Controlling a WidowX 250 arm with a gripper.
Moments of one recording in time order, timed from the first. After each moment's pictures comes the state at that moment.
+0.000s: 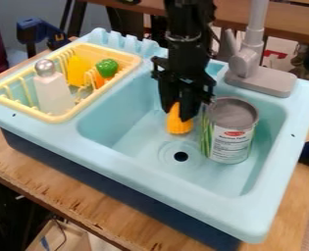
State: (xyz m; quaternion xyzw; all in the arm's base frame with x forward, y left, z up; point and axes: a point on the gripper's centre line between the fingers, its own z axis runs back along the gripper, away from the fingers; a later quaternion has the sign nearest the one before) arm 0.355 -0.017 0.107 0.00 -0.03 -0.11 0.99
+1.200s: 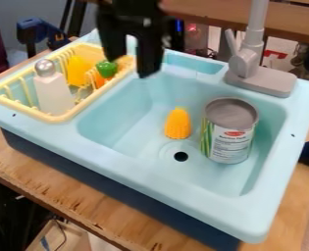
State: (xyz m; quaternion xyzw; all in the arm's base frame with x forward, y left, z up) arm 0.291 0.014 0.195 0.02 -0.04 -0.10 0.99
